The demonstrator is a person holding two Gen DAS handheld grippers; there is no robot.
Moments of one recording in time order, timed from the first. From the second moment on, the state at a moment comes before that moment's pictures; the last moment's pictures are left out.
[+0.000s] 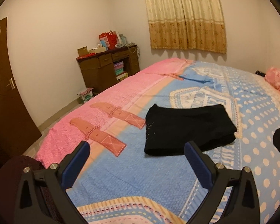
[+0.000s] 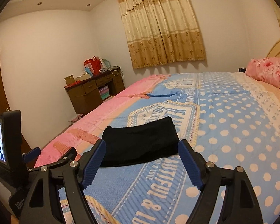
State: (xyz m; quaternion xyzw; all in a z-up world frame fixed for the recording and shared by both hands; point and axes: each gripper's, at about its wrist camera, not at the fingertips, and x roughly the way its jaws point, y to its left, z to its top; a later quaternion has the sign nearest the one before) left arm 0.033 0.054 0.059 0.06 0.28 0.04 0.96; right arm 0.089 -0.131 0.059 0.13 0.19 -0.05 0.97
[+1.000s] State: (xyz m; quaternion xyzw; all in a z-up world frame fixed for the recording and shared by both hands) left arm 0.011 0.038 0.068 0.07 0.28 -0.01 0.96; right arm 0.068 -0.134 0.062 0.15 0.19 -0.05 0.97
